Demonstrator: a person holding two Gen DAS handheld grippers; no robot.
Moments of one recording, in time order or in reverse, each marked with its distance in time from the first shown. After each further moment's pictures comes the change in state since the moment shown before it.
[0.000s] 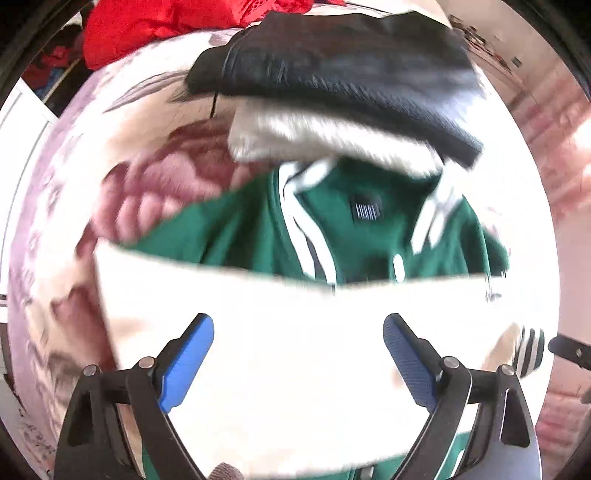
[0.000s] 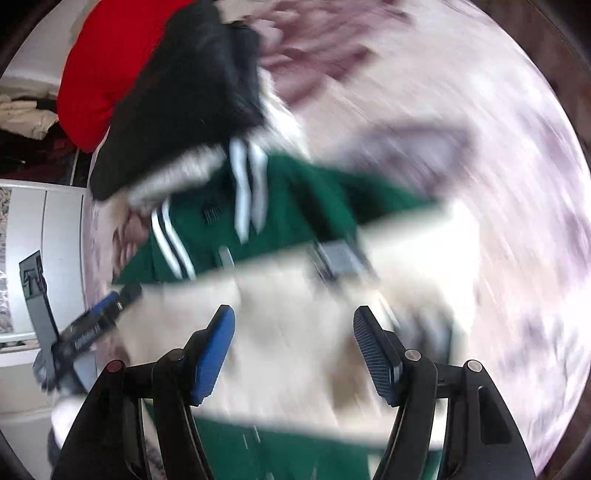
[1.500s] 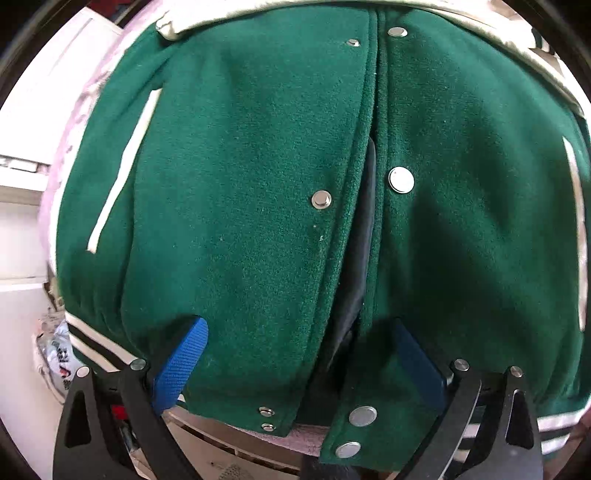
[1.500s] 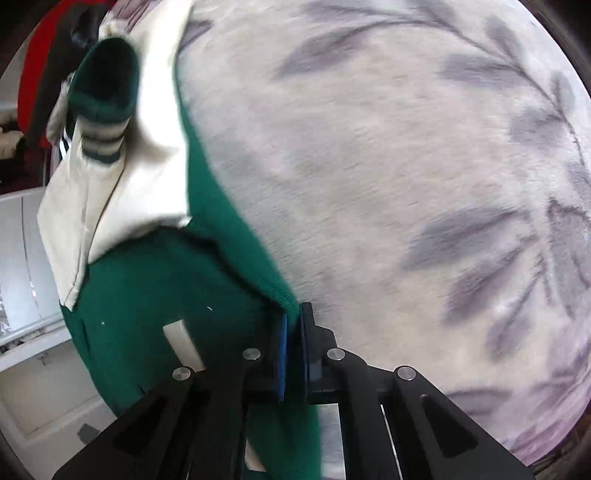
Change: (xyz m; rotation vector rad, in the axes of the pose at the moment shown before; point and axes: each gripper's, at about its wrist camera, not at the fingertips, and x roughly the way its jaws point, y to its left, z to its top) left arm 0.034 -0.072 -0.375 -0.126 0.215 0.303; right arm 0.022 -0.288 -0.195 0.170 0.129 0.025
